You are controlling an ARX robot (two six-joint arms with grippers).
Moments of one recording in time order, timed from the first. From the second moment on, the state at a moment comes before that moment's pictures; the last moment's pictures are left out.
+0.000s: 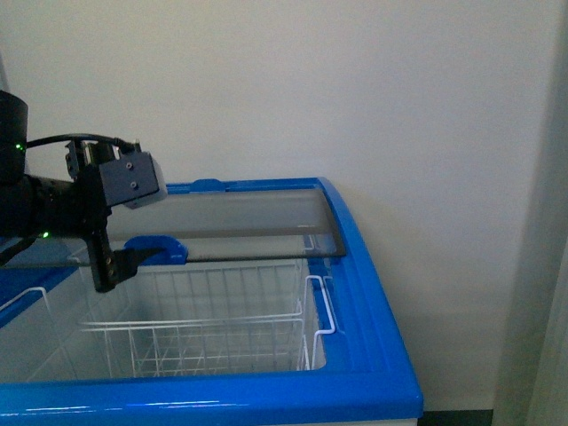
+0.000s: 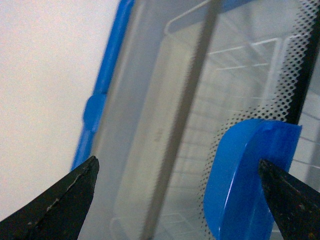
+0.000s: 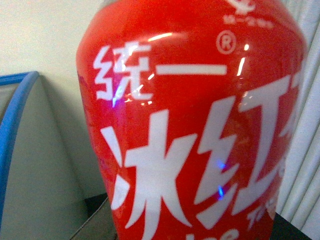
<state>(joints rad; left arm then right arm) -0.01 2.05 1.46 0.29 0.49 1.26 0.33 0.28 0.28 0.04 0.75 0.04</state>
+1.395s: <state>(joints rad) 0.00 0.43 0.18 0.19 0.00 -0.03 0.27 0.38 0.38 -0.23 0.43 0.07</state>
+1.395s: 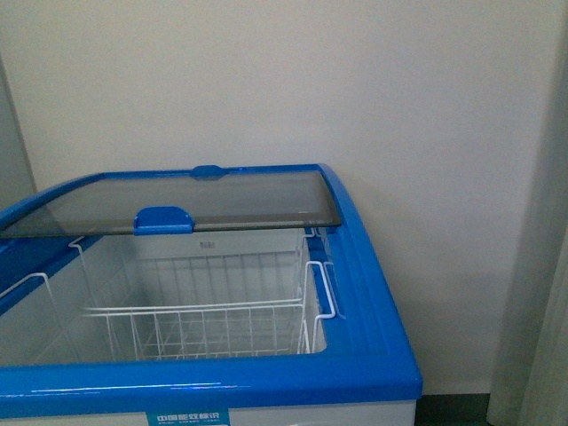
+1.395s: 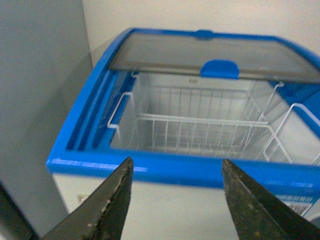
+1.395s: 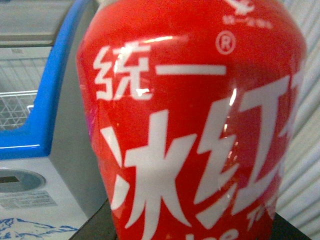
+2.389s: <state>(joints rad) 0.00 0.01 0.02 0.00 0.00 -0.01 0.46 1.97 1.59 -0.06 -0.02 -1.02</state>
